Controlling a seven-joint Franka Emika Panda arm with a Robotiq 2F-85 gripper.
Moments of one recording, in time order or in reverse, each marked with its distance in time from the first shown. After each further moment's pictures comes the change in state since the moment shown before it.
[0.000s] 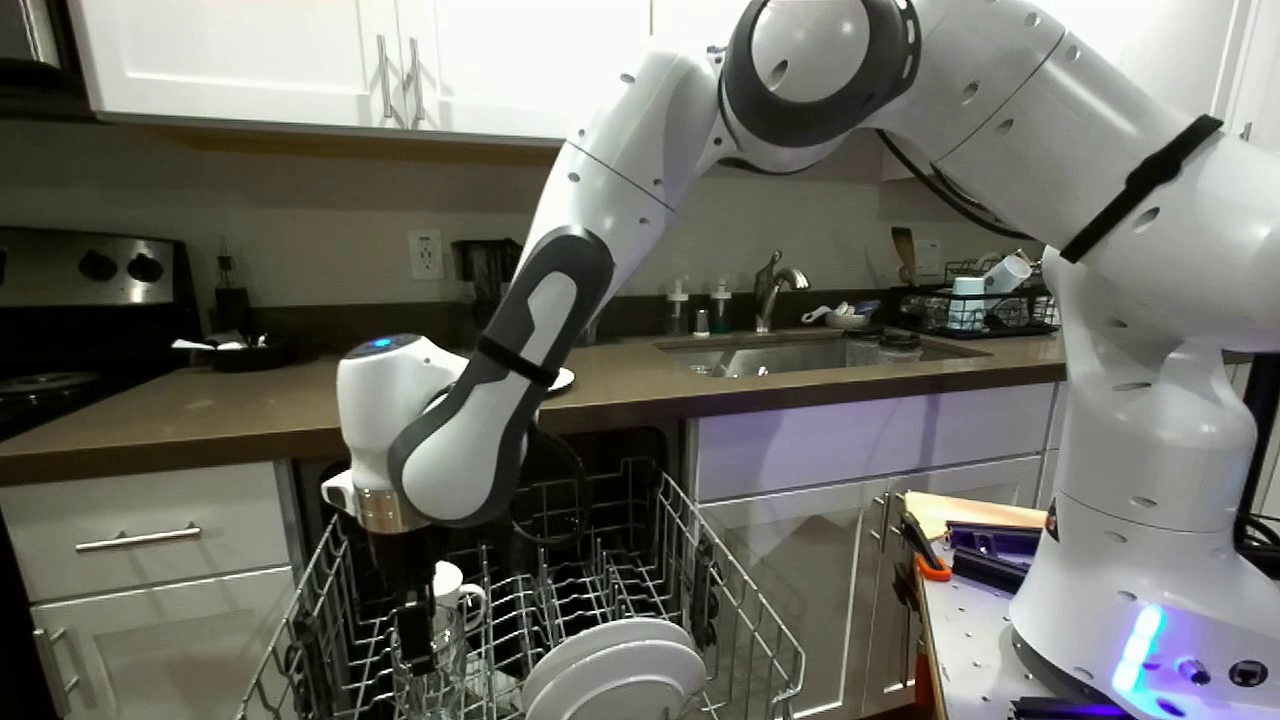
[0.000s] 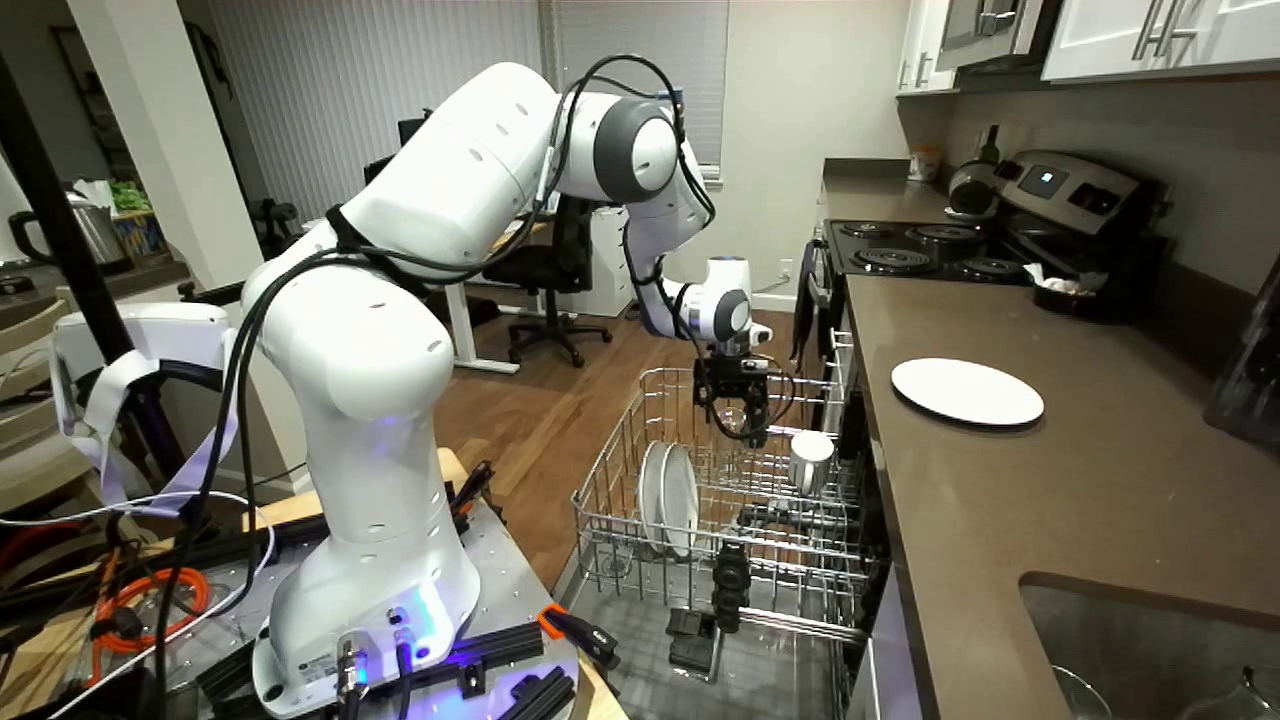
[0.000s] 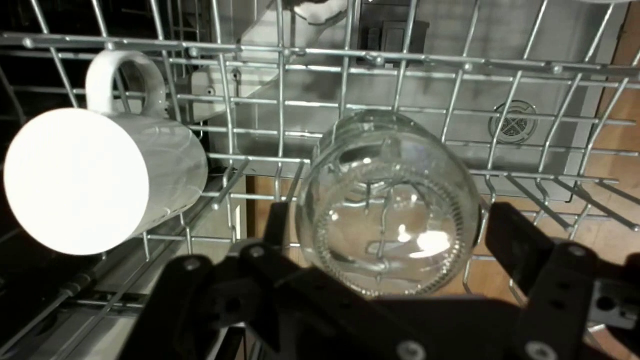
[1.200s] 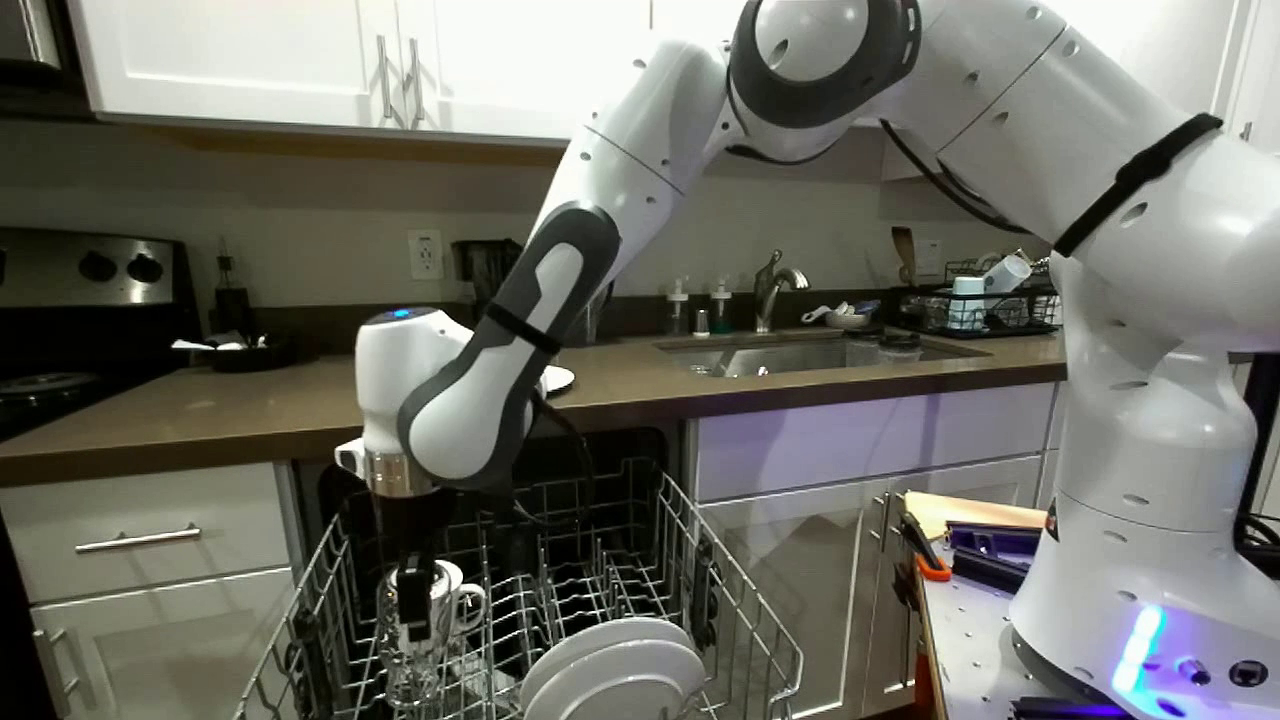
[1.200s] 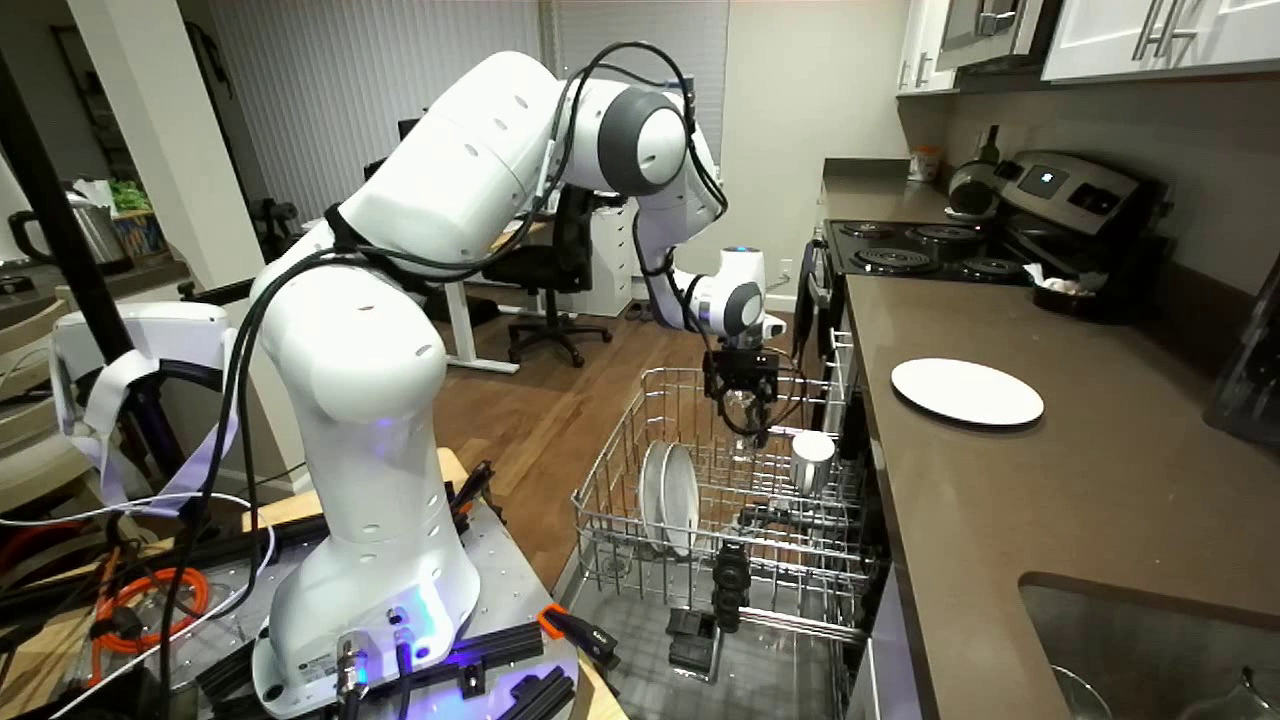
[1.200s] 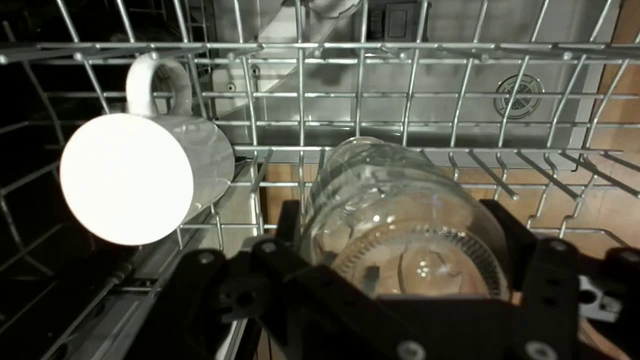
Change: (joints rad) arm -0.076 -0.046 0.046 -0.026 0.004 0.018 0.004
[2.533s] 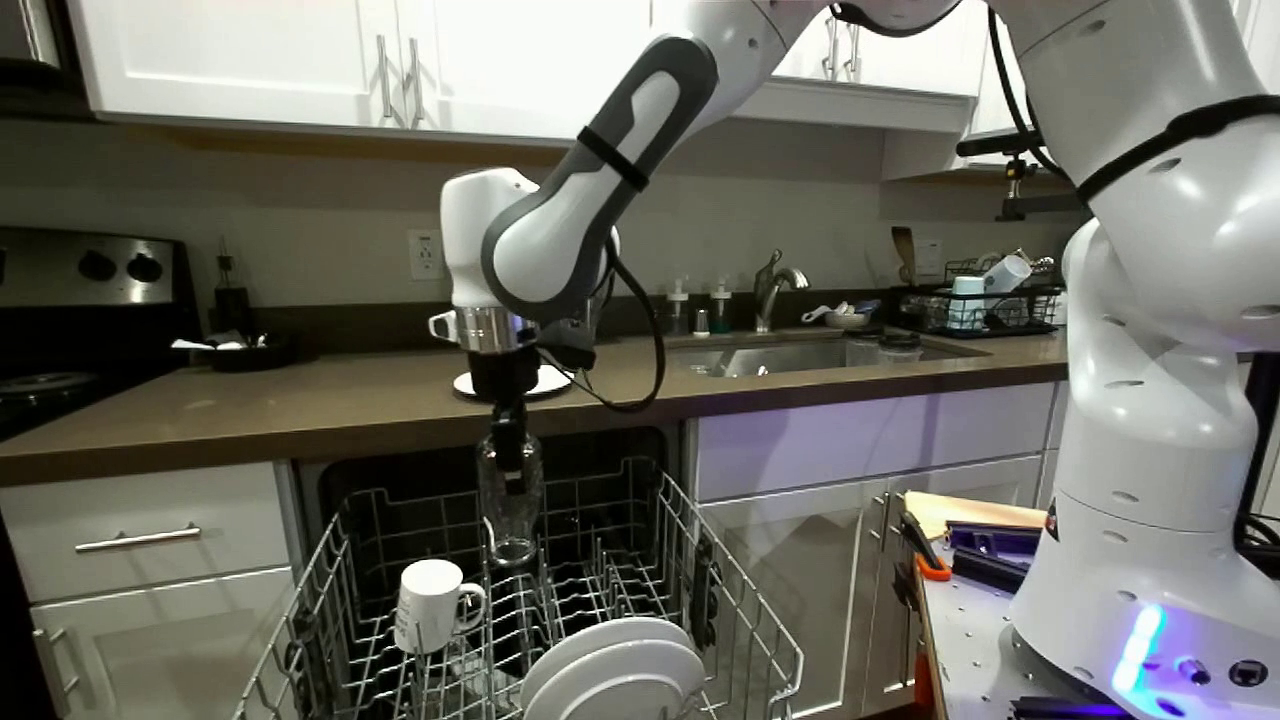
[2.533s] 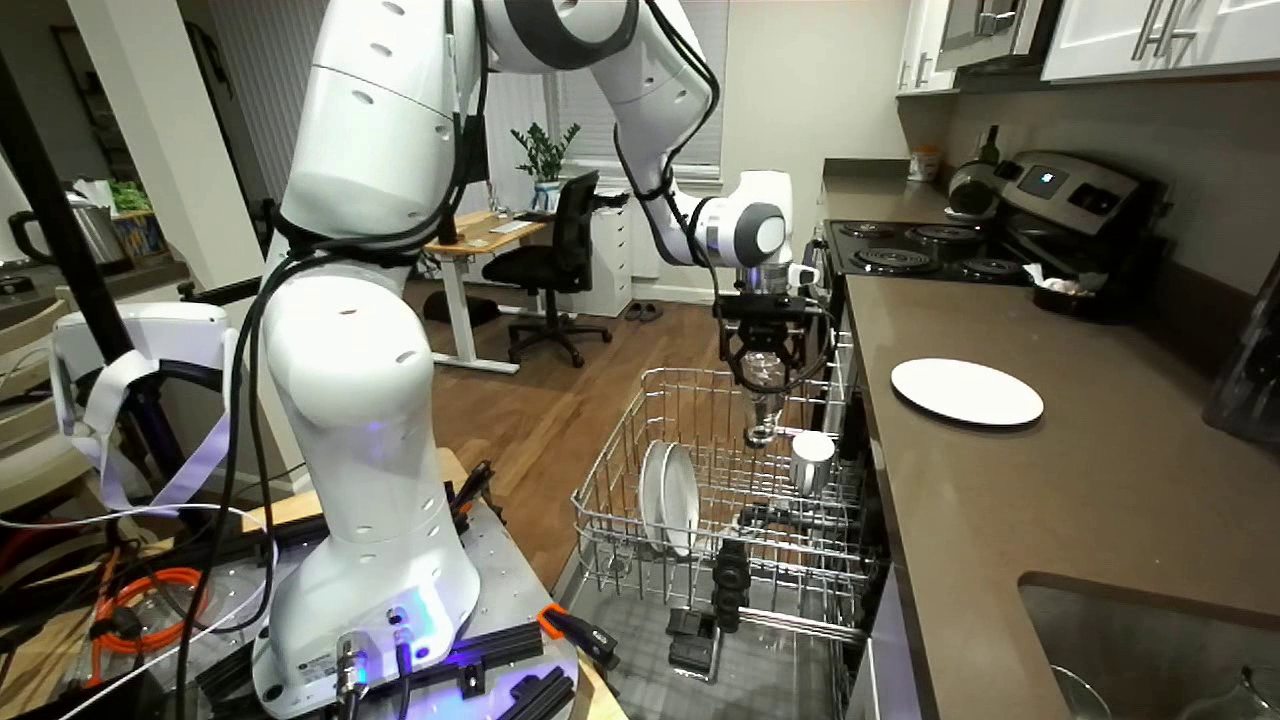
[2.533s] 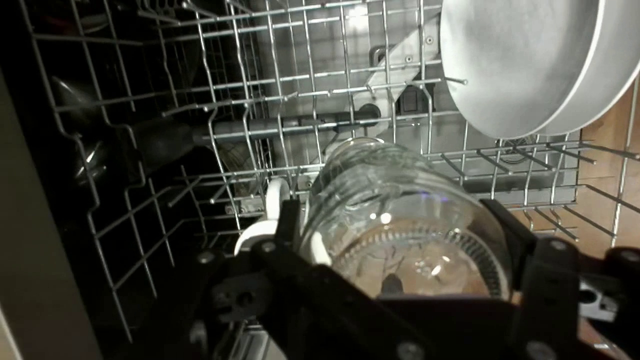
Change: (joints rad) arm -0.114 -0.437 -0.015 -0.332 0.009 -0.174 -0.011
